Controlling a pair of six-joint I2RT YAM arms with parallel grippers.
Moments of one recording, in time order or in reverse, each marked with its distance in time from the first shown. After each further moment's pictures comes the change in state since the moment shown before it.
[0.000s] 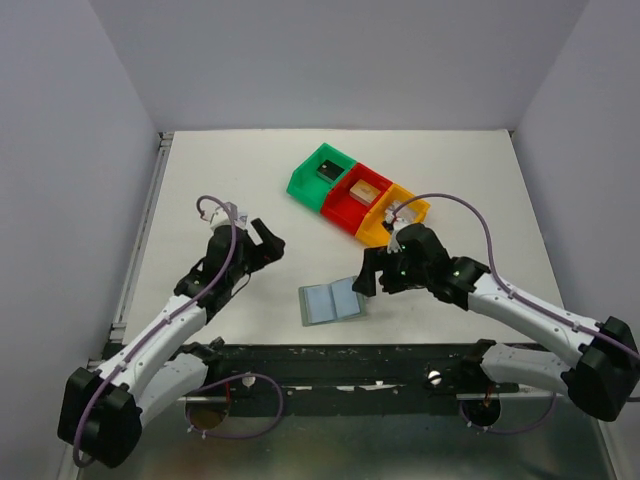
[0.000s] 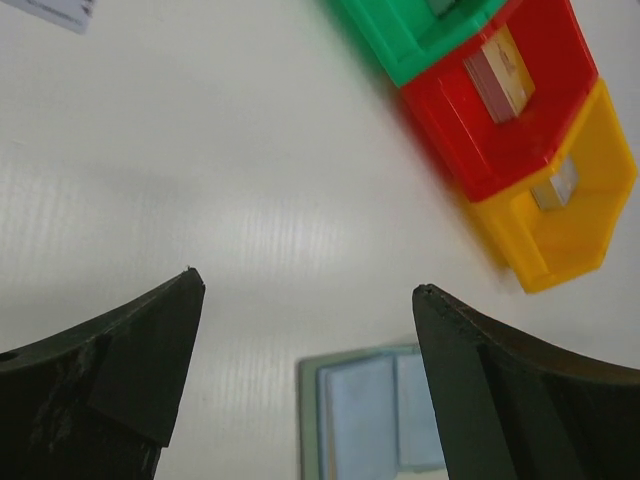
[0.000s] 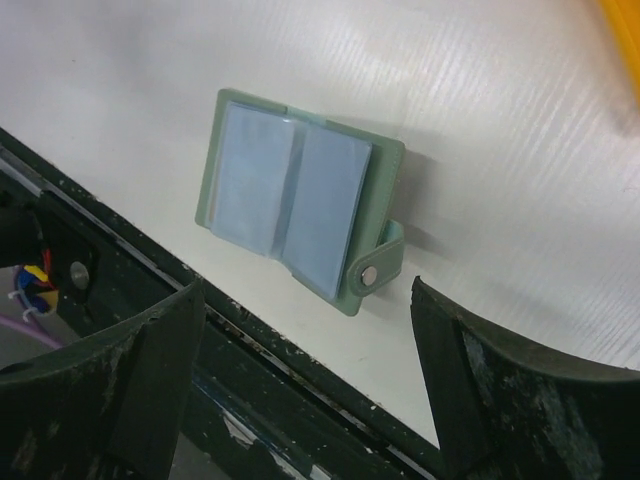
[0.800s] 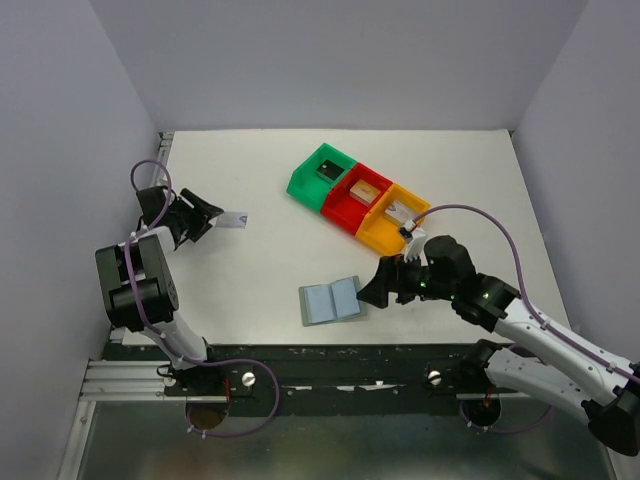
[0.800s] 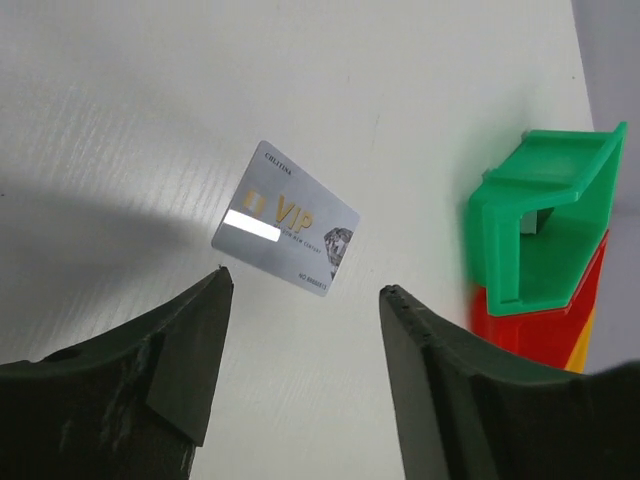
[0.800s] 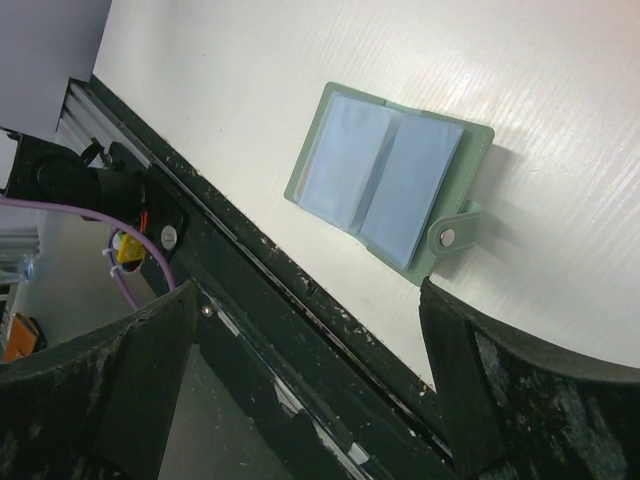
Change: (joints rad) left arm 0.678 0.785 0.340 0.237 0.635 0.058; right arm 0.000 -0.225 -0.094 0.028 -0.126 0.032
